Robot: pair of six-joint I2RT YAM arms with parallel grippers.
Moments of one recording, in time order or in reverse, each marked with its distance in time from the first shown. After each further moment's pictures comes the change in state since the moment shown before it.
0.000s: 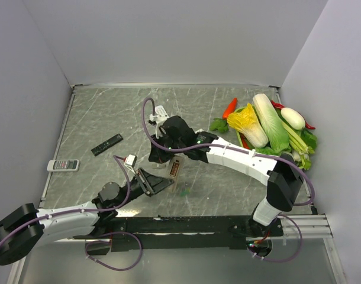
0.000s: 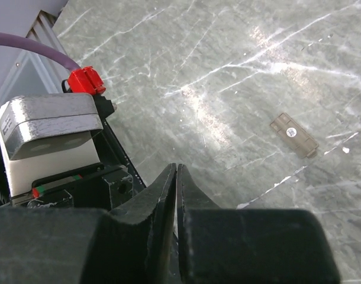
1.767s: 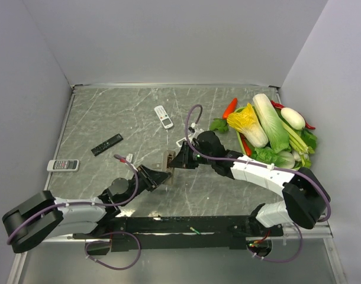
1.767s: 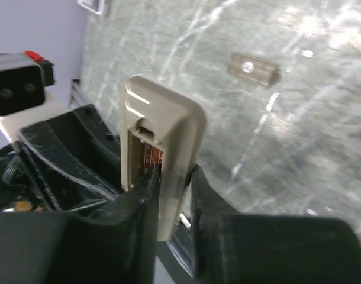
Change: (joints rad) left arm 0.044 0.231 0.009 0.027 -0.170 0.112; right arm -0.181 -0.256 -0.561 0.384 -0.068 0.407
